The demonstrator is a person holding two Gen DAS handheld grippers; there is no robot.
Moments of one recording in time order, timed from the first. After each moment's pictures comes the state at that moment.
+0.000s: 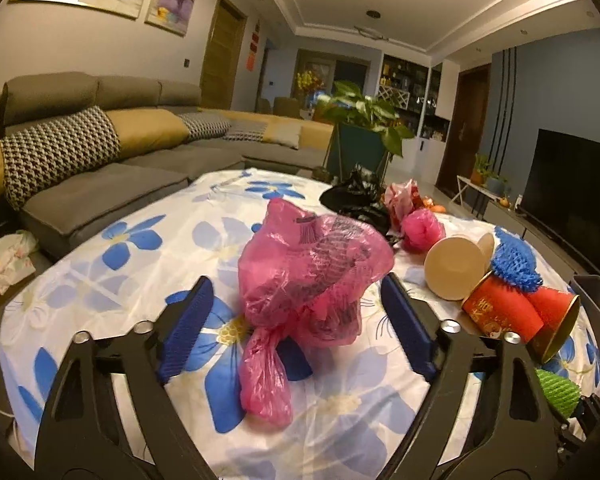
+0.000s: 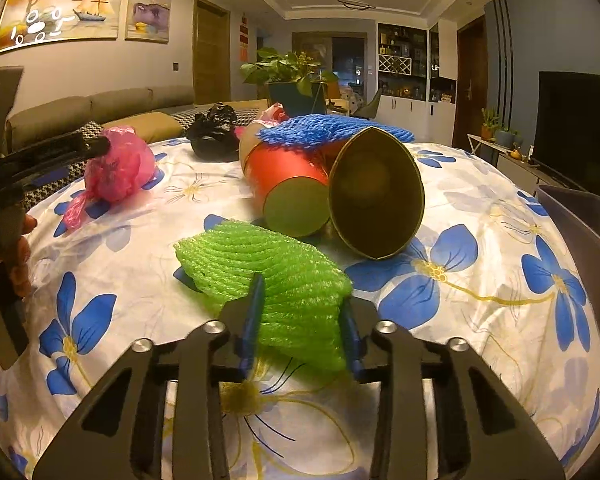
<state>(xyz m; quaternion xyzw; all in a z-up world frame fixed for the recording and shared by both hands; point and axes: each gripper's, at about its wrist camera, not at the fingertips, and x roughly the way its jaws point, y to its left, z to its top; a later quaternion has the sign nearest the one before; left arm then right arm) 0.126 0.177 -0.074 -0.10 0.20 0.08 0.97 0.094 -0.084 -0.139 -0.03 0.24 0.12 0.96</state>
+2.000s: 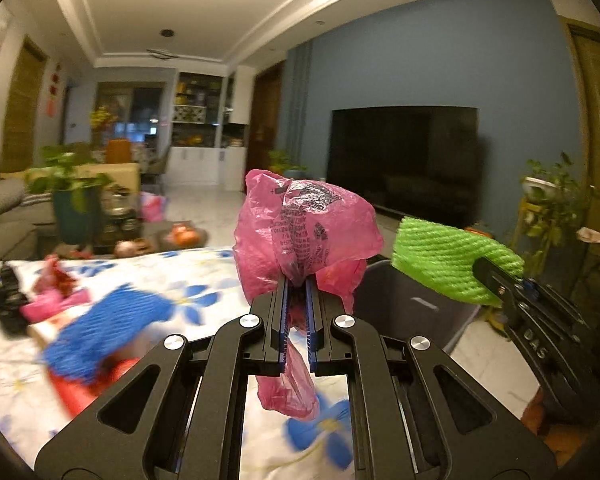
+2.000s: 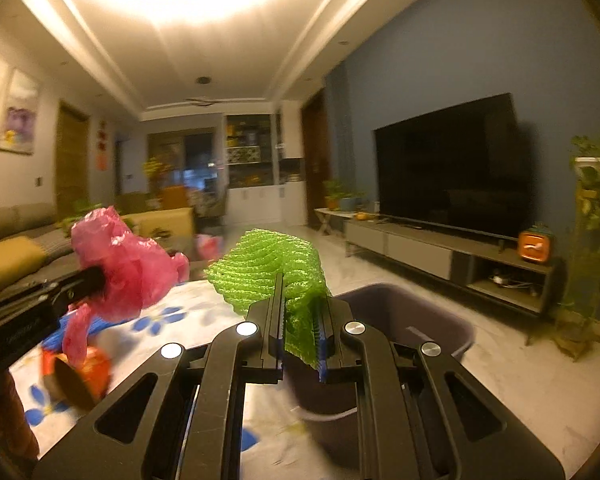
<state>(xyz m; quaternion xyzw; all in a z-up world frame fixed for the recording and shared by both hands) 0.140 -0.160 0.009 -0.01 0.12 -0.29 0.95 0.065 -0.322 -0.019 0.04 0.06 -0.15 0.99</state>
